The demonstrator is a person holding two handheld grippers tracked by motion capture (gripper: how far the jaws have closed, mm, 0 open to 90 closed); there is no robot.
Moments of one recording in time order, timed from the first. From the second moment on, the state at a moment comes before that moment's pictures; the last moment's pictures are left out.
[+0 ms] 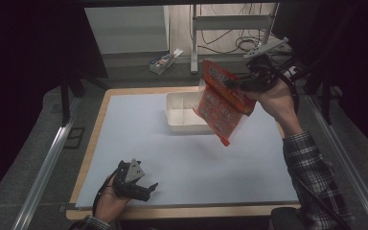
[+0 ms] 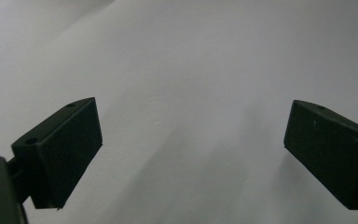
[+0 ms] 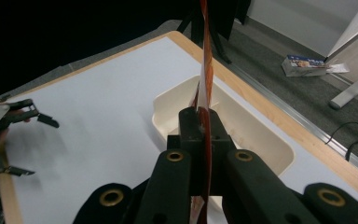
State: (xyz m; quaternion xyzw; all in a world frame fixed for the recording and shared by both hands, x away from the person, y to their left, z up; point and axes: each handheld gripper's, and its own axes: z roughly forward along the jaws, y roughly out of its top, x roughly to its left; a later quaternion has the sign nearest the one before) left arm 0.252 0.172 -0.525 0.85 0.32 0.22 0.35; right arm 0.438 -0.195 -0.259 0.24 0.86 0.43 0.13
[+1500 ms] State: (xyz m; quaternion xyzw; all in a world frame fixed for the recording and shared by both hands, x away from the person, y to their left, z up) left arm 0.252 0.173 -0.526 0.85 0.32 0.21 0.35; right arm 0.551 -0.138 -0.281 0.20 0.90 0.36 0.17
